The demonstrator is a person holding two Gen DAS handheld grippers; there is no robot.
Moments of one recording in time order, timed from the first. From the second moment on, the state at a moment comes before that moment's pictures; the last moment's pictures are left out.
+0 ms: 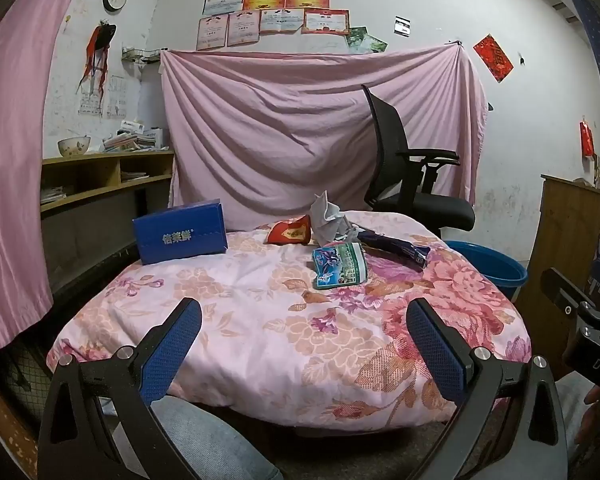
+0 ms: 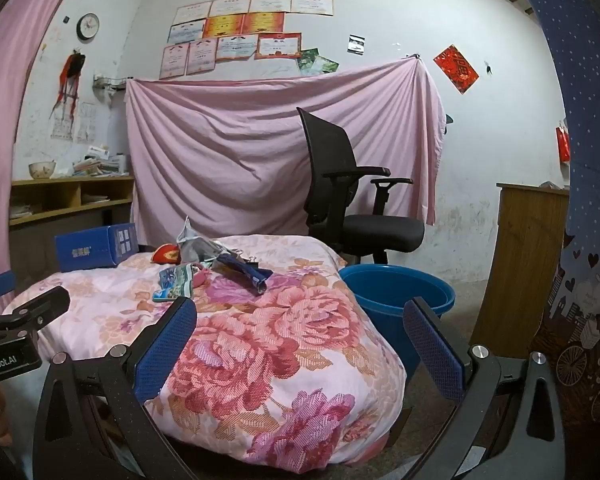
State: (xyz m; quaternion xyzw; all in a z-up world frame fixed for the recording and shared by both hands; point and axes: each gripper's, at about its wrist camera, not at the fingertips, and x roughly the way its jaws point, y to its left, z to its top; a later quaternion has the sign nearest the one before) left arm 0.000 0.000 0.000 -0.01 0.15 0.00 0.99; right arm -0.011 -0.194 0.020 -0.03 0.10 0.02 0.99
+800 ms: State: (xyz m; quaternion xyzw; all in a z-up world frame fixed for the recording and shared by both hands) left arm 0.000 0.000 0.000 -0.01 0.15 0.00 0.99; right arm -0.009 -0.193 0.019 -0.03 0.10 0.02 0.99
